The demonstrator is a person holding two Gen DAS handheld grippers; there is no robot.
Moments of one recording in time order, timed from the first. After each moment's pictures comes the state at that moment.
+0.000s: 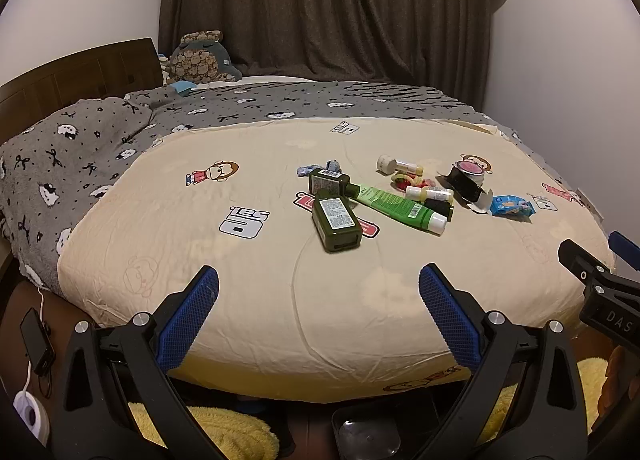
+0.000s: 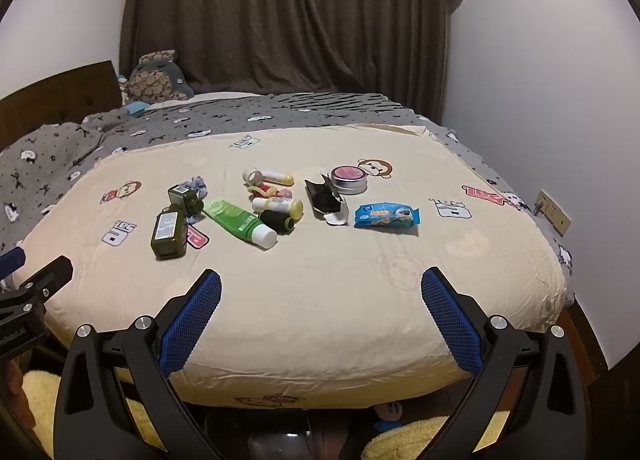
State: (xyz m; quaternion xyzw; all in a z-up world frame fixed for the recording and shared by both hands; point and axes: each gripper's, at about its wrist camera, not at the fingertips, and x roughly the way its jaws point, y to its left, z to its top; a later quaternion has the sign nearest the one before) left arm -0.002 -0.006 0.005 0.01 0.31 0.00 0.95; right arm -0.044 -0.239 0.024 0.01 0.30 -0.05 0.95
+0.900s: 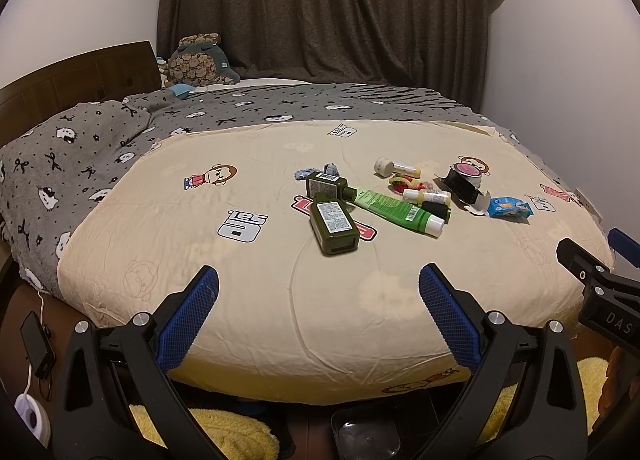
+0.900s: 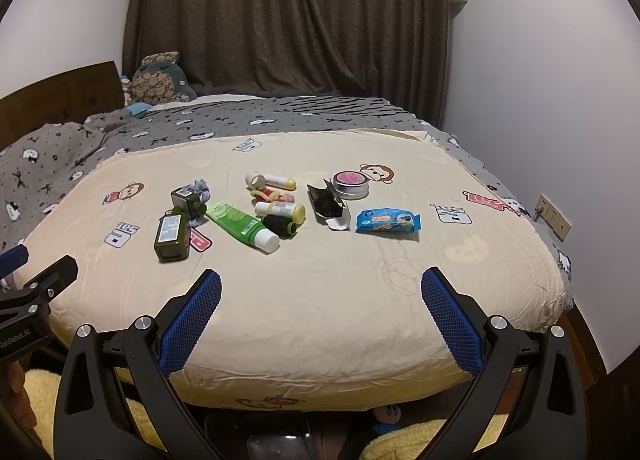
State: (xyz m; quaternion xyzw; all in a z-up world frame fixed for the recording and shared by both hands) left arm 0.000 -0.006 0.009 0.01 0.31 0.00 0.95; right arm -0.044 -0.238 0.028 0.00 0.29 -0.04 0.96
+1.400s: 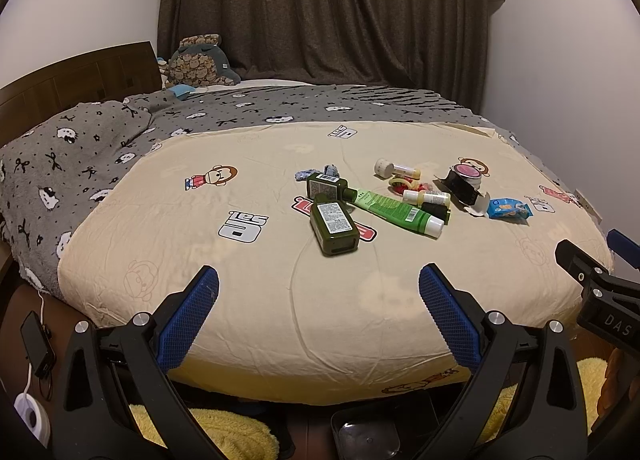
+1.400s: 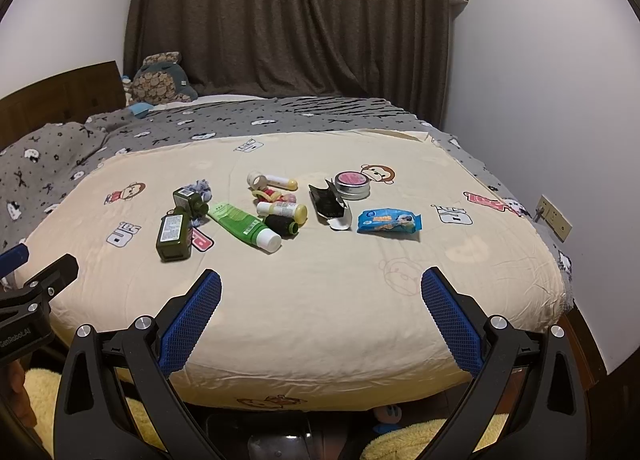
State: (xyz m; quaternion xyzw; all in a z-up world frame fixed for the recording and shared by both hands) left arm 0.000 -0.006 0.011 0.01 0.30 0.00 0.95; right arm -0.046 -0.237 0.028 0.00 0.29 -0.04 0.96
